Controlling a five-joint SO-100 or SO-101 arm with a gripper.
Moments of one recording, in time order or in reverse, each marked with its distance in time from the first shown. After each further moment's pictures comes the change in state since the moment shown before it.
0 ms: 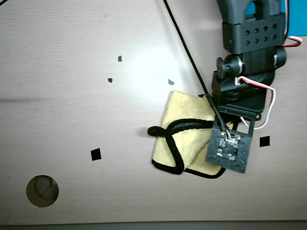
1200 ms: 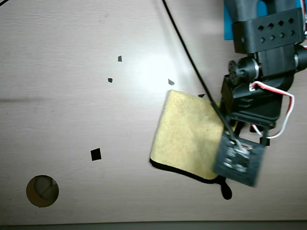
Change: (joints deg) arm 0.5 0.0 -11.7 15.1 8.2
